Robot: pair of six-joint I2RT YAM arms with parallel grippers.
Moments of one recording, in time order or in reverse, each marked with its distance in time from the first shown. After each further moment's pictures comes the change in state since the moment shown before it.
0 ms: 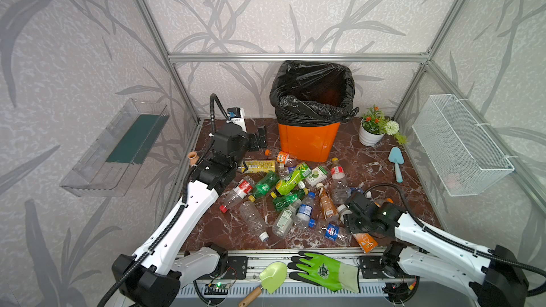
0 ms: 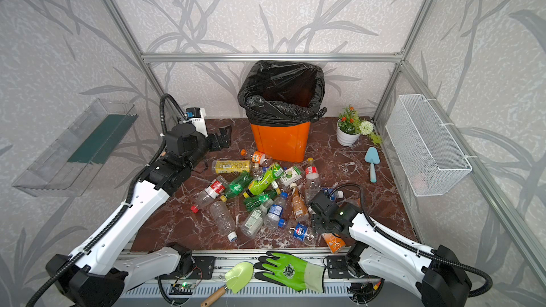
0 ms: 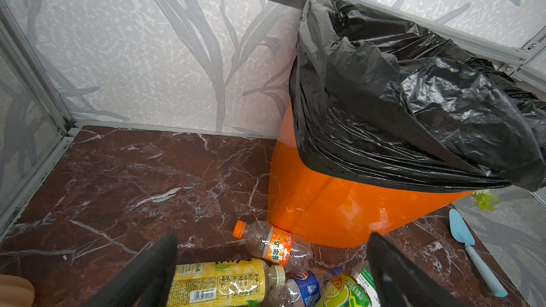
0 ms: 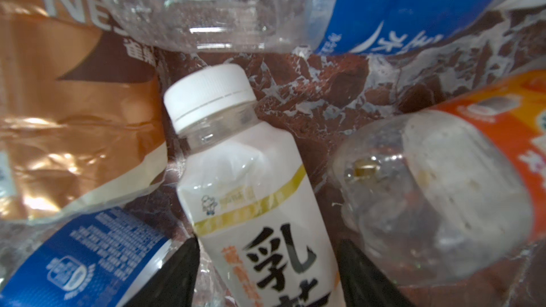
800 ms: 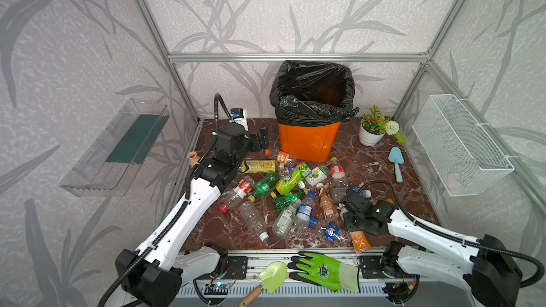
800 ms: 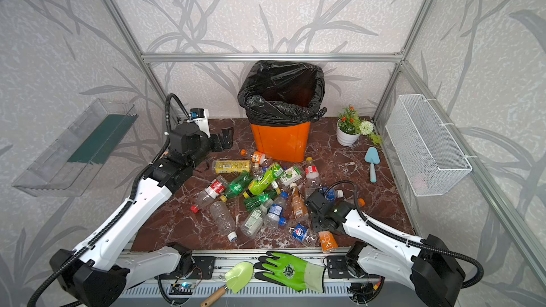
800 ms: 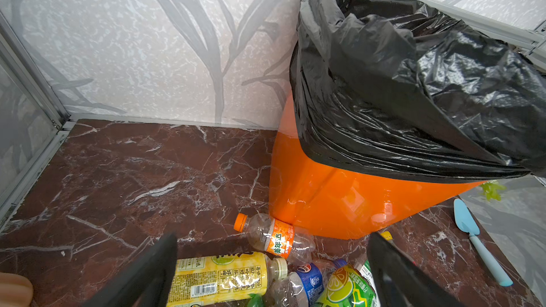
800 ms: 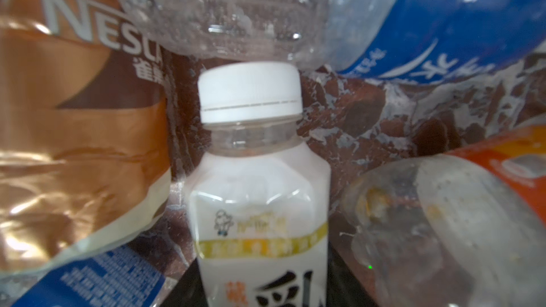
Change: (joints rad) left arm 0.009 0.027 0.000 -0.011 0.018 0.008; right arm 0.006 0.062 0.003 0.075 0.028 -0.086
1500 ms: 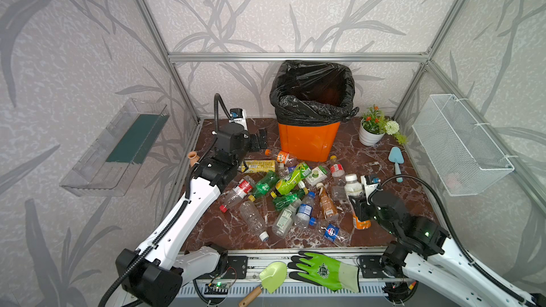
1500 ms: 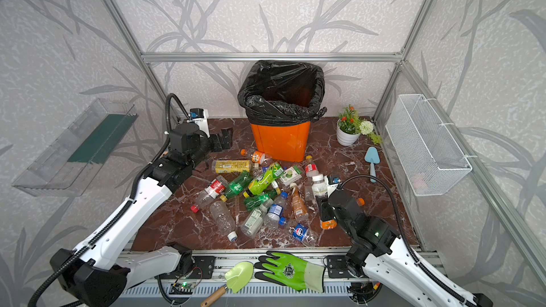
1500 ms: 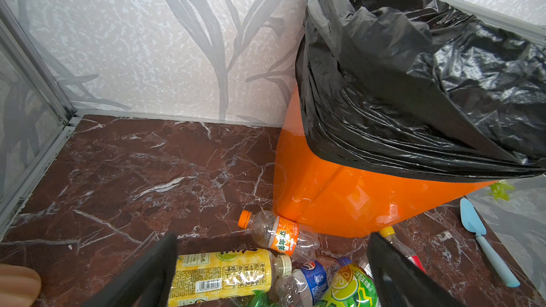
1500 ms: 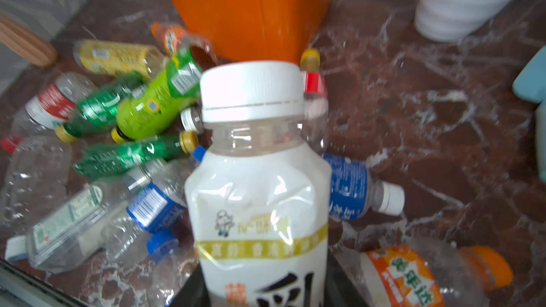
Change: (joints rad) left arm 0.011 0.001 0.000 -0.011 -0.010 0.000; right arm 0.000 -0.498 0.103 0.115 0.173 -0.208
